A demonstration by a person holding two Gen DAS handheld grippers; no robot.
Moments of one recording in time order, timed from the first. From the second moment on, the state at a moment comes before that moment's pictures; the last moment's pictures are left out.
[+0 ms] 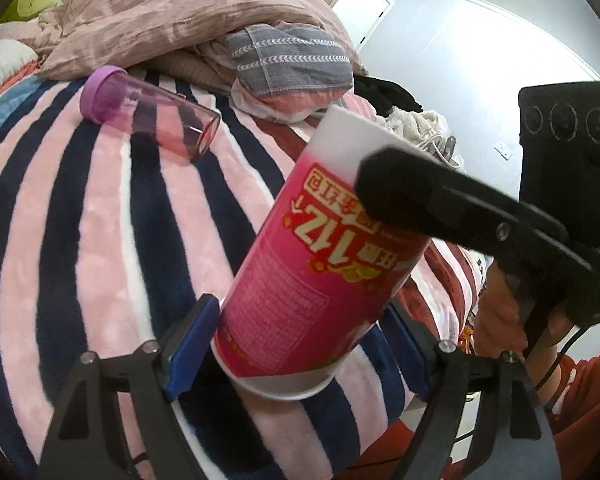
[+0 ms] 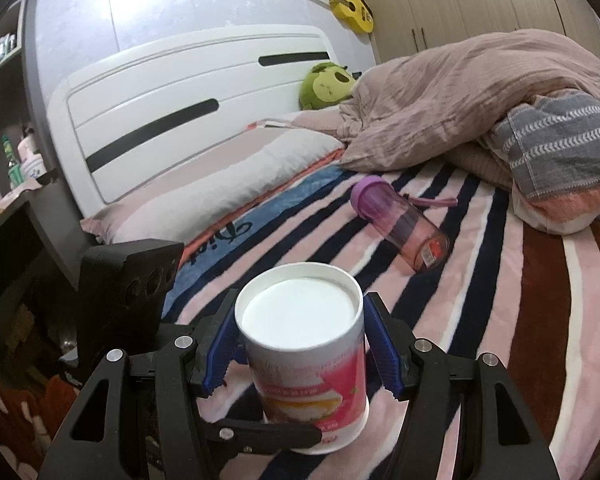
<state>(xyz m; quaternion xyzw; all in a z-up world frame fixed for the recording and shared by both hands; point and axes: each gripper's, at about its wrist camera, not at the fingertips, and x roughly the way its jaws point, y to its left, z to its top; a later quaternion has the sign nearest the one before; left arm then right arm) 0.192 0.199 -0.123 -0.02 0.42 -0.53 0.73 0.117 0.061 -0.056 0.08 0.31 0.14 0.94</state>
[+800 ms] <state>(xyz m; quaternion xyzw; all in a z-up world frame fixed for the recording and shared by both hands) 0.120 0.222 -0.065 0.05 0.40 -0.43 0.81 0.042 0.037 -0.018 0.11 0.32 0.02 0.94</state>
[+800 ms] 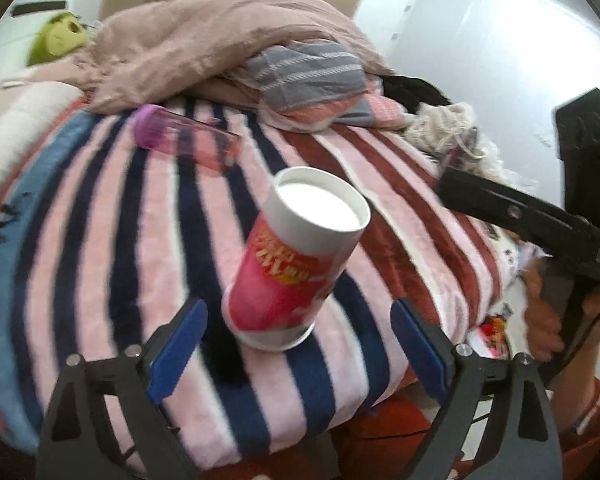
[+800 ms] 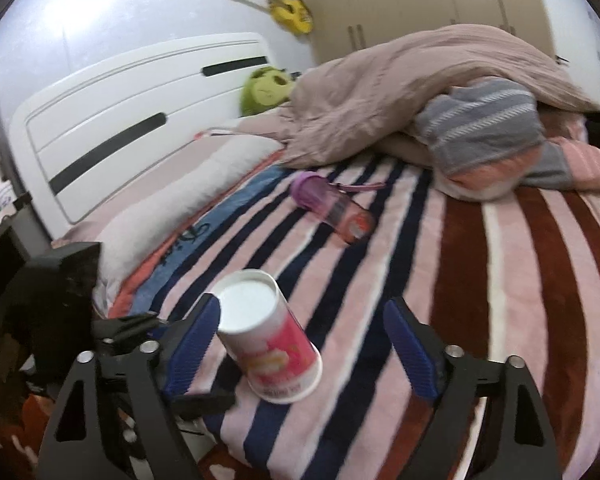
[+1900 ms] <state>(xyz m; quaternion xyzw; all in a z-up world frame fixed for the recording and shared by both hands) 0.080 0.250 -0.017 0.03 0.36 -0.33 0.87 -0.022 0.059 0.003 0.07 0.31 -0.04 0.95</state>
